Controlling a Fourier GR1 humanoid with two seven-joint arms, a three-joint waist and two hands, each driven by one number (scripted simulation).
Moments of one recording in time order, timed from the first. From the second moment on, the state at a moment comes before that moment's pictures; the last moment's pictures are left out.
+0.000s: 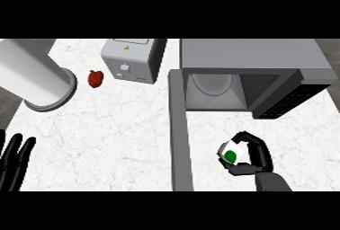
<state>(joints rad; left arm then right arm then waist) 0.41 0.01 -0.07 -2.40 0.06 -0.10 0.07 -0.32 -0.09 -0.14 -0.45 0.05 0.09 -1.07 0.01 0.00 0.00</state>
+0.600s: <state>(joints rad) 0.46 0.02 -0.01 -2.41 0.12 -0.13 0.07 -0.03 -0.04 -0.02 -0.93 0.03 0.11 -0.95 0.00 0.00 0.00</state>
